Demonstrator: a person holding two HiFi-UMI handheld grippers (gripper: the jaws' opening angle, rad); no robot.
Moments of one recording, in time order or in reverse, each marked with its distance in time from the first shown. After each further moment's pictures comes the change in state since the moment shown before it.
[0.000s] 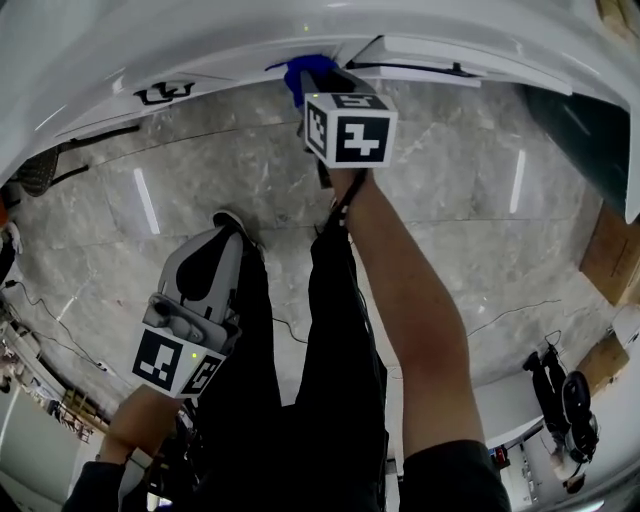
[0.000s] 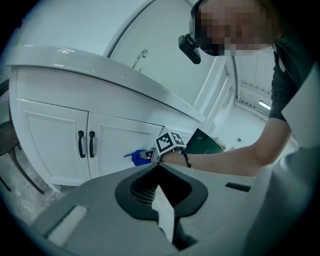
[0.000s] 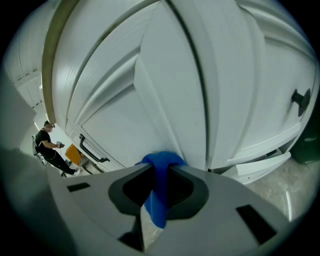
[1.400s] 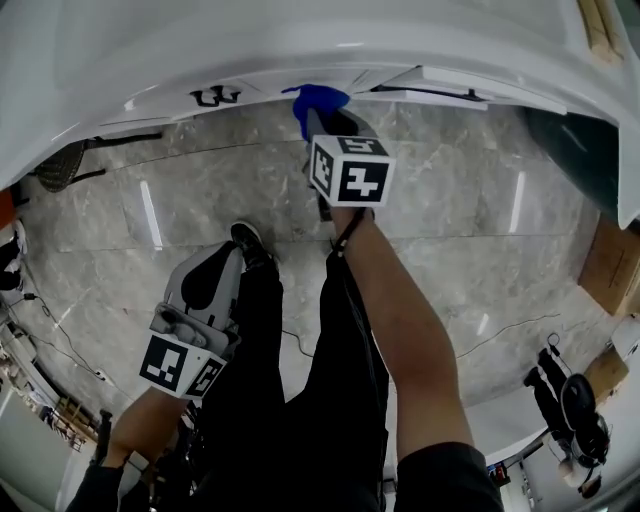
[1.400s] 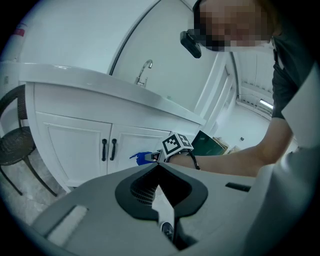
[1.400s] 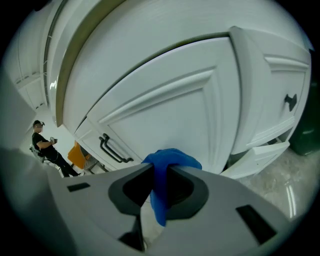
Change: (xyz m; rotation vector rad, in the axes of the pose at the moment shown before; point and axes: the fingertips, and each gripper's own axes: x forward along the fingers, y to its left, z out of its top) left arm -0.073 0.033 0.009 0.018 -0.013 0.036; right arm -0.021 0.074 -0.012 0.038 -0.017 -0.002
